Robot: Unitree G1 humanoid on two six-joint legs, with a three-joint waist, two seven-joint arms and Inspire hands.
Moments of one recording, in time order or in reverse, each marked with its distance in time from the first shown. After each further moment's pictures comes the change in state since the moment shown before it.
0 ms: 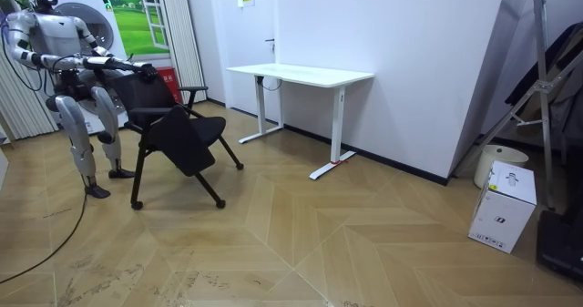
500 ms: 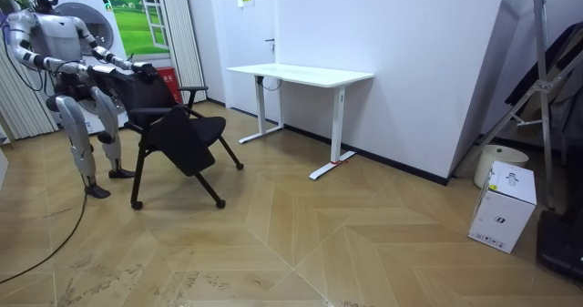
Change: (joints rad) left arm -0.017 -0.004 0.004 0.015 0.002 -0.036 -0.011; right arm -0.019 0.006 0.029 0.105 -0.130 -0.007 0.019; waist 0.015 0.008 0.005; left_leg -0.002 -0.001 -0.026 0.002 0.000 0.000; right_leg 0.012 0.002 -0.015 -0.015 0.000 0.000
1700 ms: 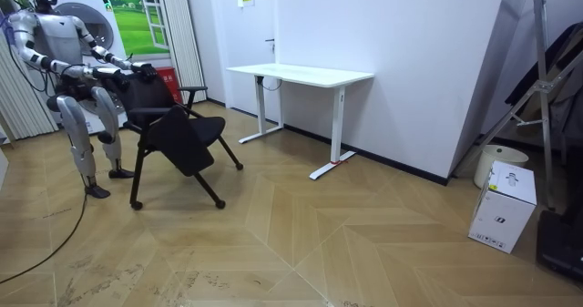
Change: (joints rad) left arm -0.011 -0.027 -0.014 0.025 0.016 -0.020 0.009; right arm -0.054 0.045 0.016 0.170 -0.088 0.035 -0.170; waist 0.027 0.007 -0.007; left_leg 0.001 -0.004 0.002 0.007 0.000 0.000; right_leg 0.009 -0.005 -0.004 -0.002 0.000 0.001
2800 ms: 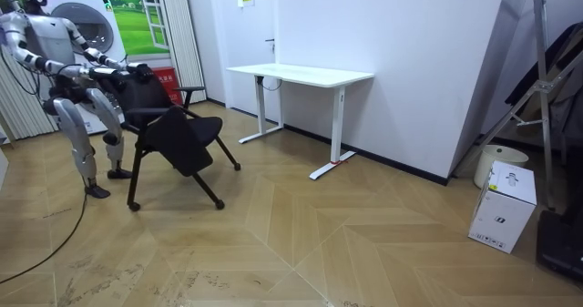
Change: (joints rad) left arm -0.025 -0.003 -0.003 0.089 0.008 -0.023 0.035; right arm -0.010 0.038 -0.009 0.069 0.001 -0.033 0.023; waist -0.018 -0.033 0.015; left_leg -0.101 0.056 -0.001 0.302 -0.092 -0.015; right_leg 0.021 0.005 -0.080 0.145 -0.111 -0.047
